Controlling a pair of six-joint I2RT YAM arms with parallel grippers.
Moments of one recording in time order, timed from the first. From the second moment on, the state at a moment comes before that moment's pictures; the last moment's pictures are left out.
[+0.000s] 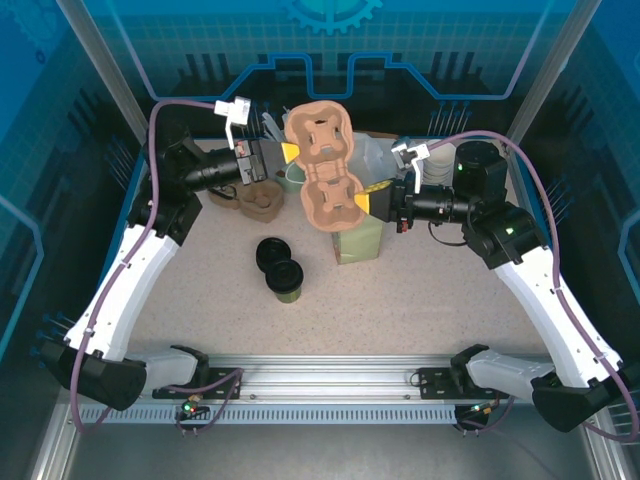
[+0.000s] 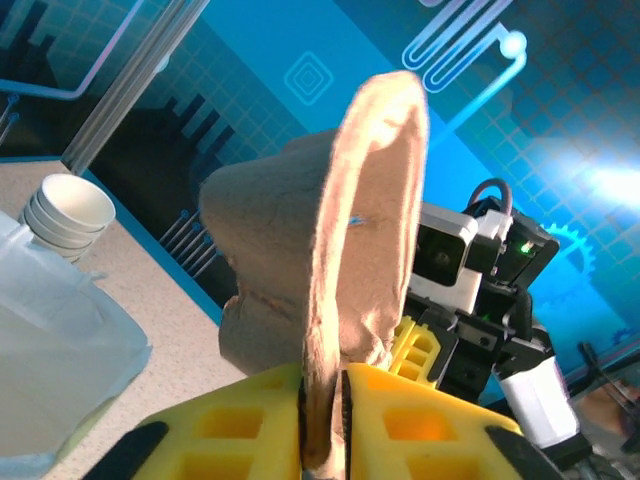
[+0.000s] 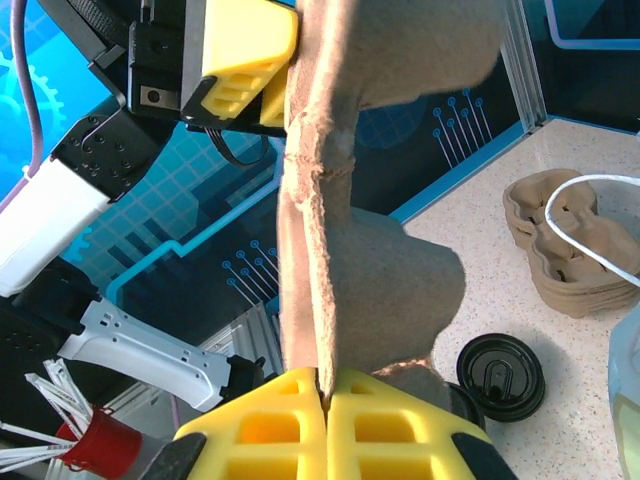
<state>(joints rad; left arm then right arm) -0.27 1.25 1.42 -0.10 0.95 -0.82 0.45 1.13 1.40 -0.55 -0.81 0.32</state>
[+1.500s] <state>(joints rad) -0.62 1.36 1.62 -0.75 0.39 0.45 0.56 1.29 1.65 -1.05 -0.50 0.37</state>
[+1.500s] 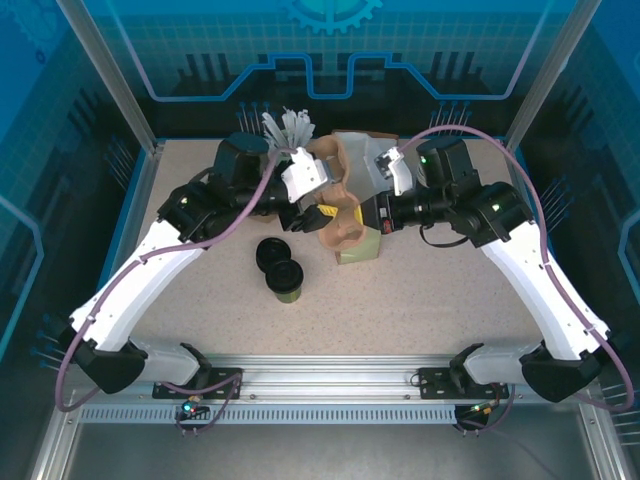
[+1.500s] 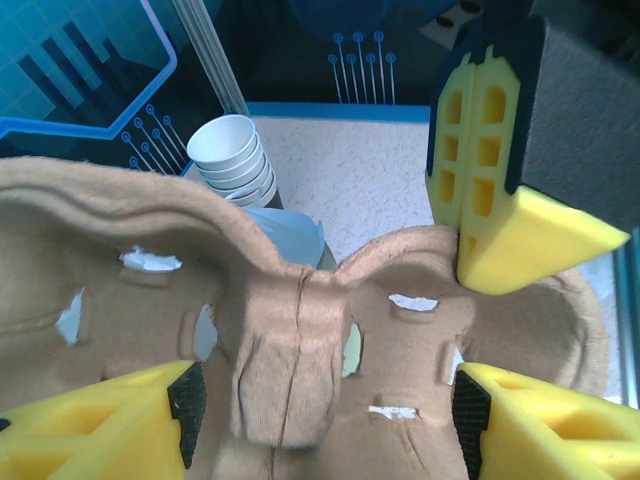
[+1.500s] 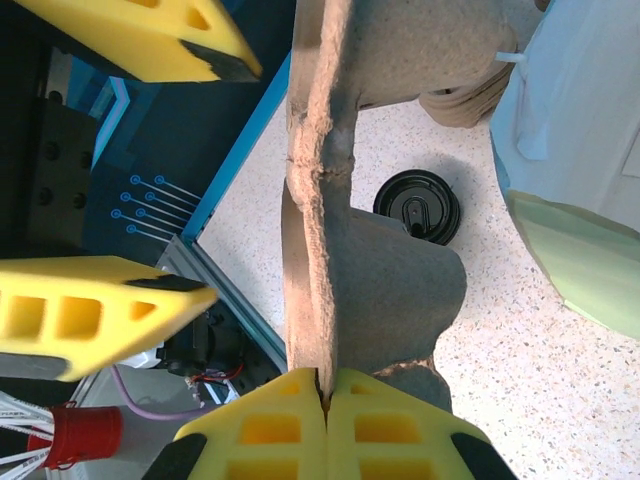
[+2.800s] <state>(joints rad) -0.66 1.44 1.63 -0.77 0.25 0.54 0.56 1.30 1.65 -1.07 -0.47 0.32</state>
